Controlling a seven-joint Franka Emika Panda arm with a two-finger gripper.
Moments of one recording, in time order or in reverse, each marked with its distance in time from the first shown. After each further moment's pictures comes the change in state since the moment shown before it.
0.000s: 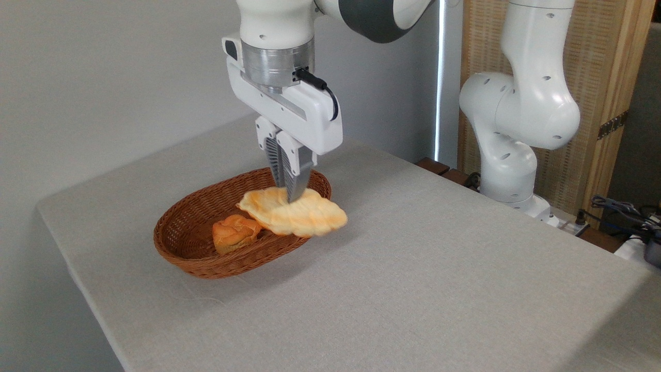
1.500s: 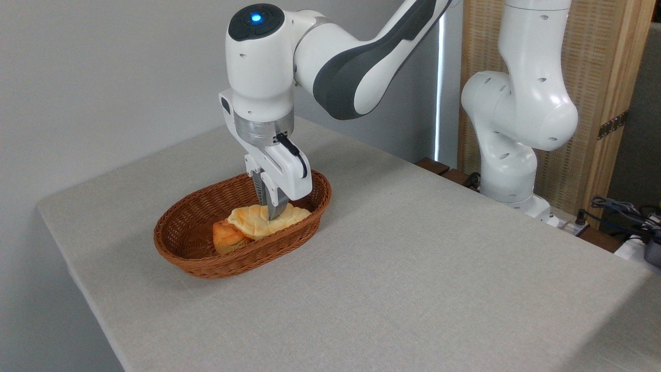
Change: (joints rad) arm -0.078 0.061 -0.072 -0.209 -0.223 0.245 0.047
